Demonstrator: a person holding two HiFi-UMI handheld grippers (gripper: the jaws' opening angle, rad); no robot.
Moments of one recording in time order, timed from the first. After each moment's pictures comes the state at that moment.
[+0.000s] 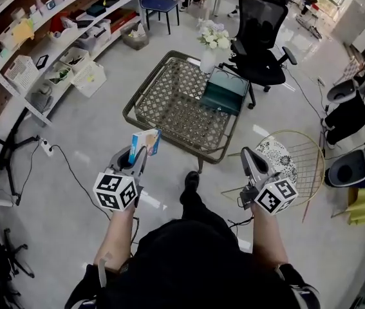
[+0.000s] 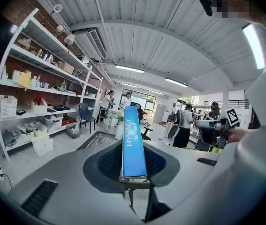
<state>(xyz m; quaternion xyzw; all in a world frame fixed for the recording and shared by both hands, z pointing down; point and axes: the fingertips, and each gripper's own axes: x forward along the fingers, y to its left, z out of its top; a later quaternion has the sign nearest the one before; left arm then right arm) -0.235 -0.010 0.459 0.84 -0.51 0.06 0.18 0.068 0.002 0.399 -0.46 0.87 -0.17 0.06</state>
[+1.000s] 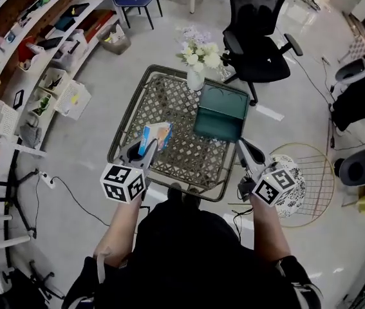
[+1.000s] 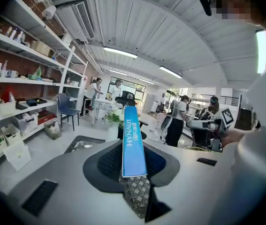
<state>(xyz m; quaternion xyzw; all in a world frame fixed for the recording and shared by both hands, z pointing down) -0.153 -0.276 0.484 0.88 -0.42 0.12 0.20 0.095 -0.239 0.441 -0.48 0.85 -0.21 0.06</state>
